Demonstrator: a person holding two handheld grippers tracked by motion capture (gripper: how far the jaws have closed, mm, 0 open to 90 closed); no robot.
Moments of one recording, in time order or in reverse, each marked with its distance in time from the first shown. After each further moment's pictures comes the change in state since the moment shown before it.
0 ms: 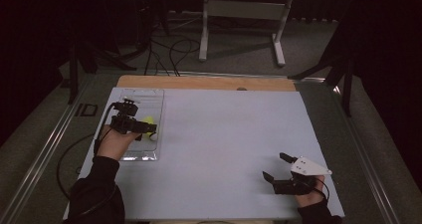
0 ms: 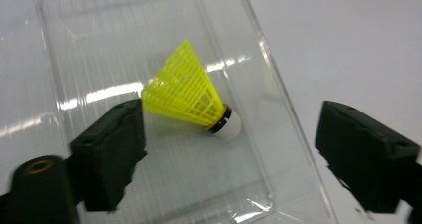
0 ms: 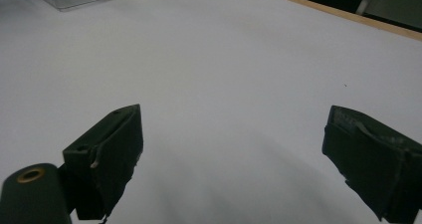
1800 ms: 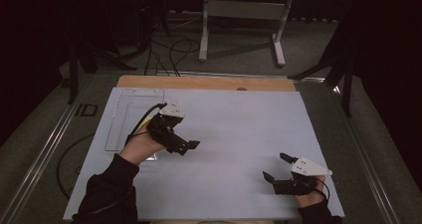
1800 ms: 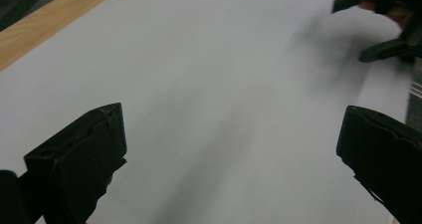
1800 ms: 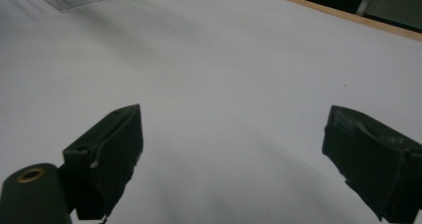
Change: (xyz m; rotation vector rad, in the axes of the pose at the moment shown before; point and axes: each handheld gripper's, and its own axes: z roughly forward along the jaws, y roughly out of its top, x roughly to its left) left arm -0.113 0.006 -0.022 -0.179 -0.417 0.608; right arm 0.000 0.000 -0.001 -0.004 0.001 0.003
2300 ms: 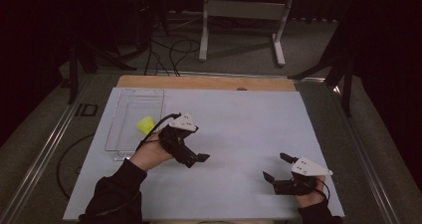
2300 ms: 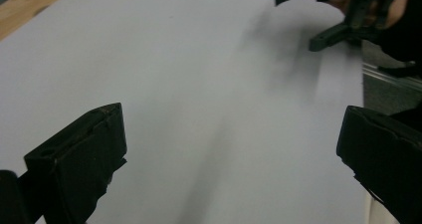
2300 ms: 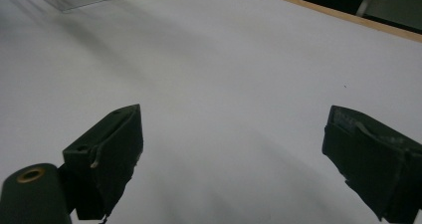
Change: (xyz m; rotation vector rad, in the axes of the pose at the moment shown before) left arm -0.018 -0.009 0.028 -0.033 -0.149 0.119; right arm 0.000 0.000 -0.001 -0.002 0.002 -0.003
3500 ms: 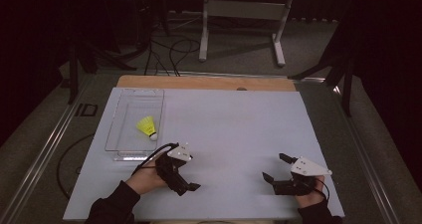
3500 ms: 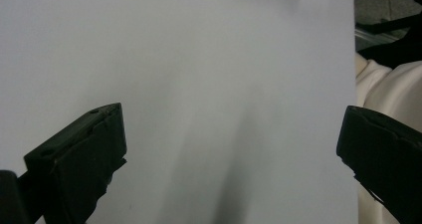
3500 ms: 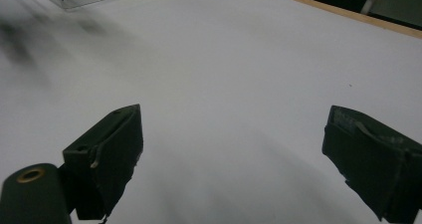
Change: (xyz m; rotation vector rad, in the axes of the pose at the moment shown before) left arm -0.020 -0.075 0.027 0.126 -0.068 -0.023; right arm 0.001 0.000 0.001 0.007 0.012 0.003
